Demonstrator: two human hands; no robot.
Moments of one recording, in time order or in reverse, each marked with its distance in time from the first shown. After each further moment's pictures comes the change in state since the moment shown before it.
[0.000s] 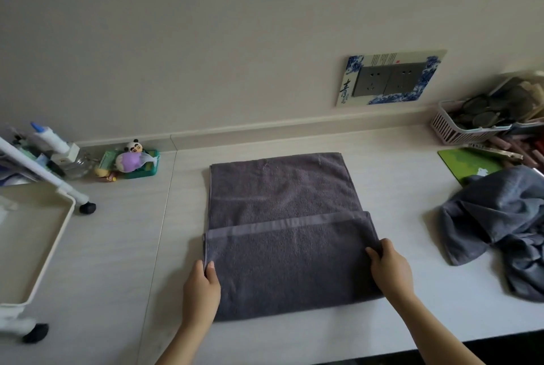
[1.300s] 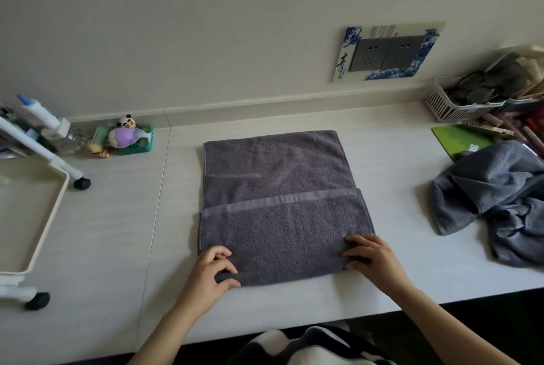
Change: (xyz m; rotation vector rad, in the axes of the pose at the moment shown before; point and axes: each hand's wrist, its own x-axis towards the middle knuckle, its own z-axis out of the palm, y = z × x) left_hand -0.013 -0.047 -0.006 -0.030 -0.453 0.598; right_hand -0.027 0.044 0.012 0.019 -0.111 -0.658
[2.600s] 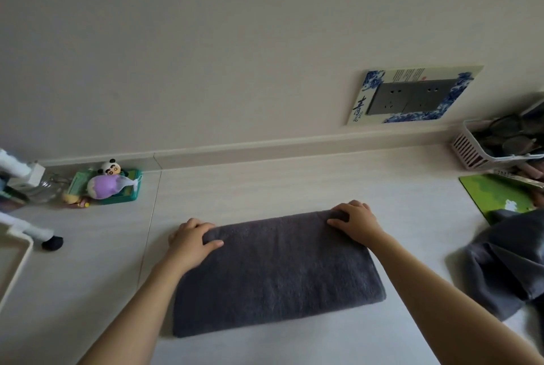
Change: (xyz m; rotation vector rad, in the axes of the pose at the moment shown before) left_hand 0.209 -0.011 -0.082 0.487 -0.151 -0.397; right_hand 0.243 -0.005 -0.029 -0.139 -0.245 0.326
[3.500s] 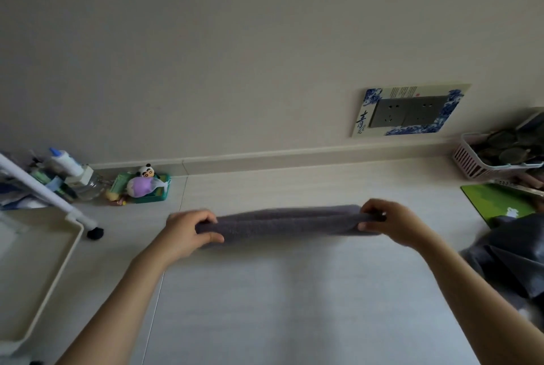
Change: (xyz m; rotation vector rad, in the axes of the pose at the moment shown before) left_hand -0.092 0.004 -0.093 -0.292 0.146 0.221; right_hand -0.092 -0.015 -0.081 0.229 0.051 -0.205
